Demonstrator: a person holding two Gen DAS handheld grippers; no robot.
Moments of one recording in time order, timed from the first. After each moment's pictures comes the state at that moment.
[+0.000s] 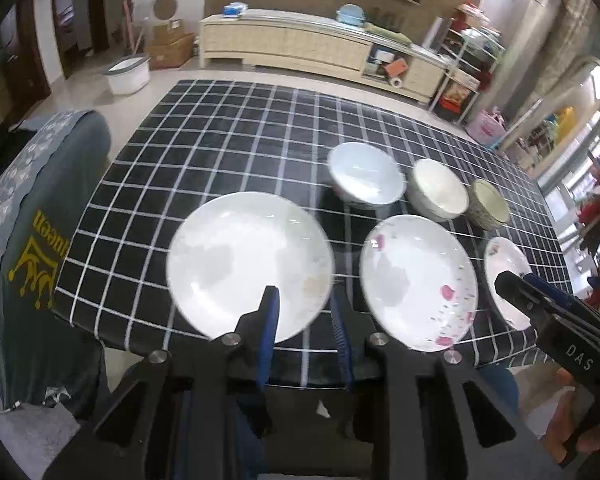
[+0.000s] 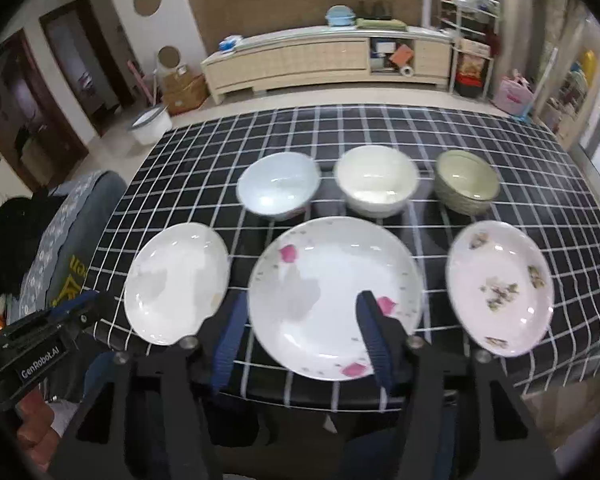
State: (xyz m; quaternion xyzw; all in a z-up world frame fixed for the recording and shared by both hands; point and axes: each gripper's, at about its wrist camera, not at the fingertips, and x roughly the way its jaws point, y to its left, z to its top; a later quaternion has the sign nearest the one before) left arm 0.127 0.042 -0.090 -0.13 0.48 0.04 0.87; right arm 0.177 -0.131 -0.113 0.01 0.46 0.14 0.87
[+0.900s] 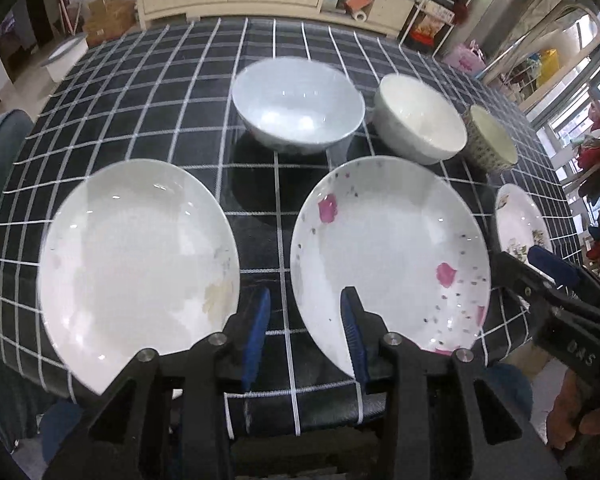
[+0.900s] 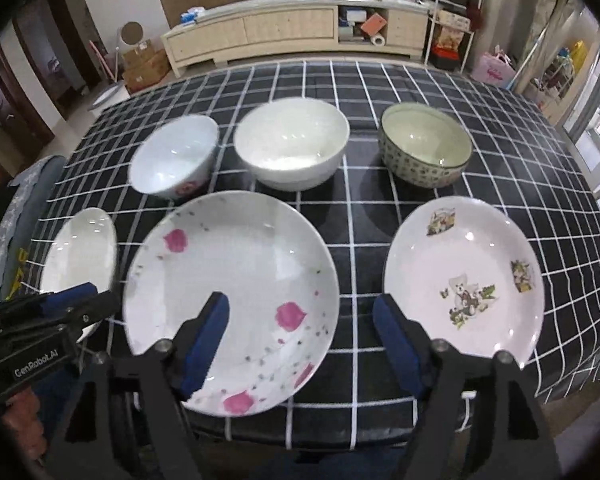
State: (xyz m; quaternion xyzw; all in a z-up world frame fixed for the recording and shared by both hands) left arm 0.224 -0.017 -0.190 -0.10 0.57 -0.03 0.81; right arm 0.237 -0.186 -0.190 -0.02 0.52 0.10 0.85
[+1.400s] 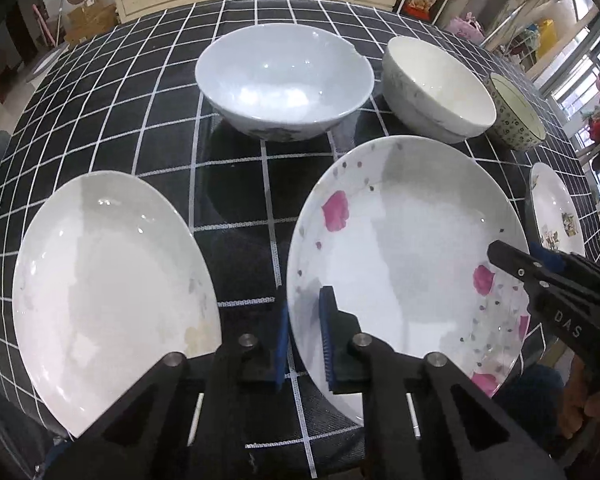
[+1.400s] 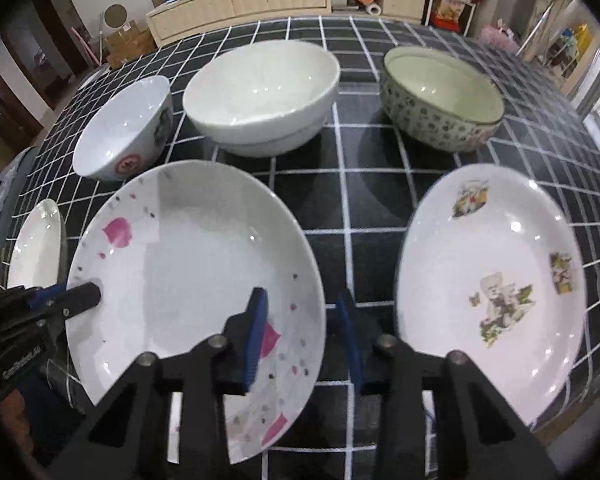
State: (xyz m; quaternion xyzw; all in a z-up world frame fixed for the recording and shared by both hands) left arm 0.254 -0.026 -0.223 -0.06 0.59 -0.05 0.80; right arm 0.262 -0.192 -0.238 -0.01 0.56 0.09 0.82
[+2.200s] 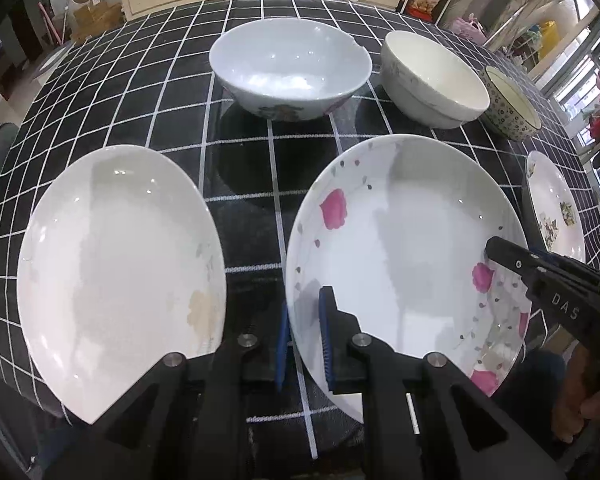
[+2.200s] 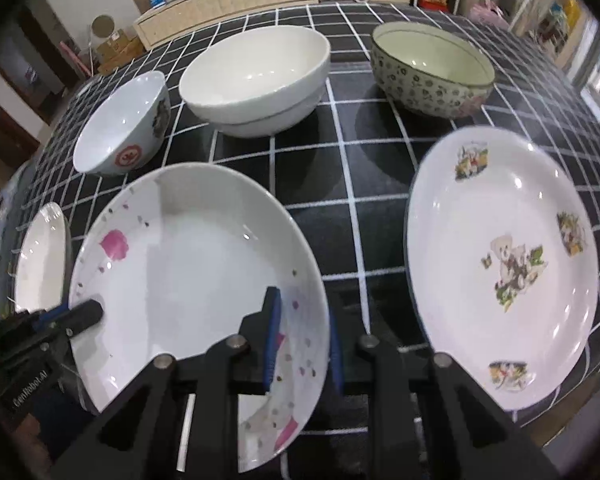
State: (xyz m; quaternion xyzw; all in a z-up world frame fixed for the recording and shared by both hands) left arm 0.226 -0.022 -0.219 -0.06 0.59 -0.04 0.80; right arm 0.251 -0.191 -0.240 0.03 0.57 0.08 0.82
